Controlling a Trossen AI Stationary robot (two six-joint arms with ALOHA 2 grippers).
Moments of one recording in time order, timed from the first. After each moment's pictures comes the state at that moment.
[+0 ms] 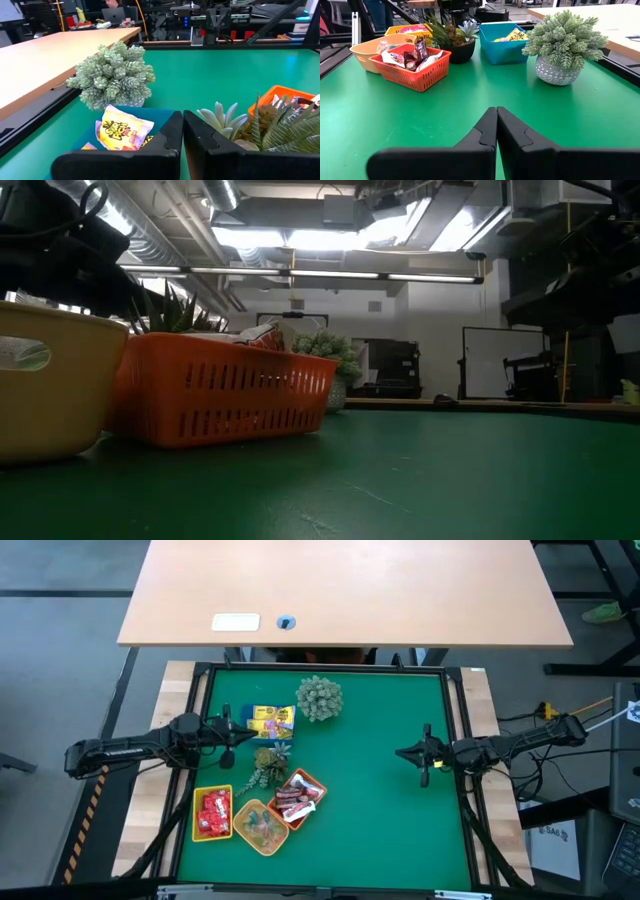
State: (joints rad) left arm 0.25 0.19 0.01 0.02 0.02 0.06; right arm 0.28 0.30 0.02 0.03 0.37 0.12
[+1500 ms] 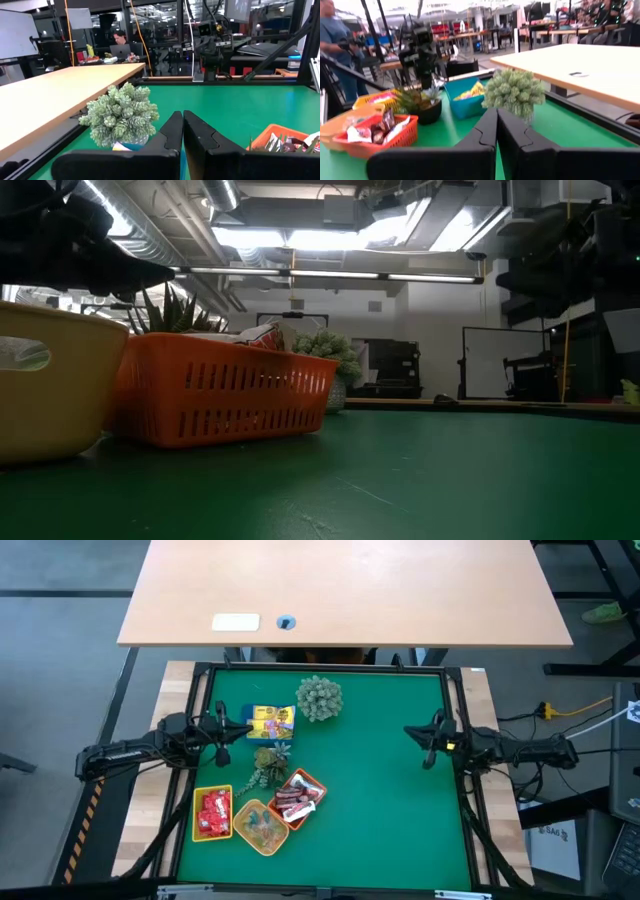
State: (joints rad) left arm 0.25 0.00 0.01 0.02 0.01 0.06; right arm 0.08 0.04 0.02 0.03 0.37 0.12
